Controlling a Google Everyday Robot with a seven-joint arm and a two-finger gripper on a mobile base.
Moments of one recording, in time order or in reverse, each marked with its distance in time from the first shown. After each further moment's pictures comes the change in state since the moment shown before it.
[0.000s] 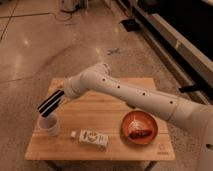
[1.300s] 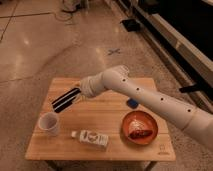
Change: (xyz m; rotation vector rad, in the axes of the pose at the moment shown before) arm -0.065 -0.012 -0.053 -0.062 0.046 0.212
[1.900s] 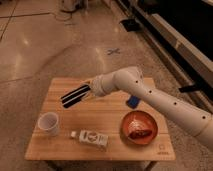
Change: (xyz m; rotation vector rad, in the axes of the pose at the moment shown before) arm -0.019 0.004 -0.021 -0.042 -0.020 0.030
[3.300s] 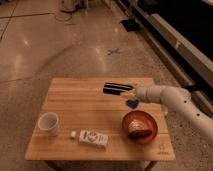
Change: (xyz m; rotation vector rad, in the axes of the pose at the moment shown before) arm -0.165 0.012 -0.134 -0.361 -0.033 0.570
